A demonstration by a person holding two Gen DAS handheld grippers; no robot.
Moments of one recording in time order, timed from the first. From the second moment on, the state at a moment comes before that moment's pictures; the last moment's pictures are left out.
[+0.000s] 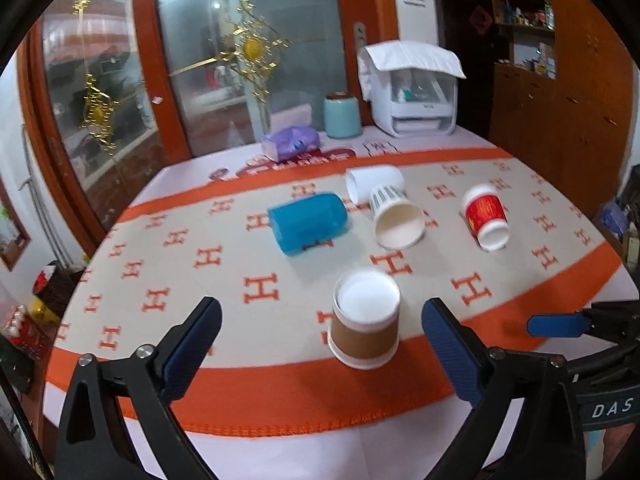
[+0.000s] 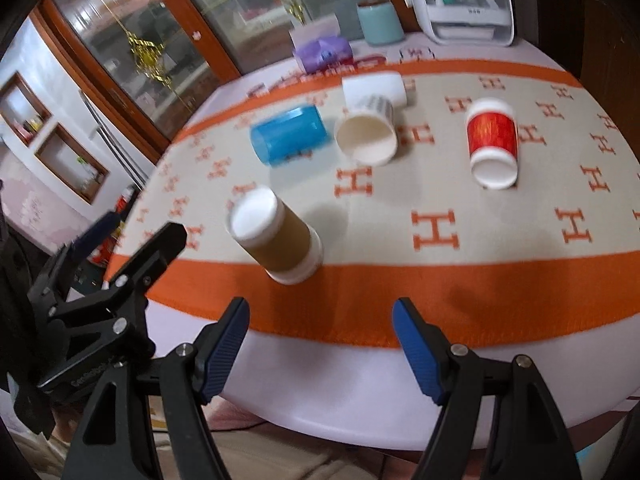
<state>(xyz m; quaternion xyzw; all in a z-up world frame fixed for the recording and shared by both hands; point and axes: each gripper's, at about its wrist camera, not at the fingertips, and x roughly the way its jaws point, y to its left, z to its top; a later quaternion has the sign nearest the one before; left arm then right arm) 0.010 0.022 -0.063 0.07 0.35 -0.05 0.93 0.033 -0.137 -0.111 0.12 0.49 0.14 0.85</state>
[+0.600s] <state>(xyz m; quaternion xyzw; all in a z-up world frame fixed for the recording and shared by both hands) 0.031 0.024 0.008 0.00 0.39 -0.01 0.92 0.040 -0.137 -0.019 0.10 0.38 0.14 0.91</state>
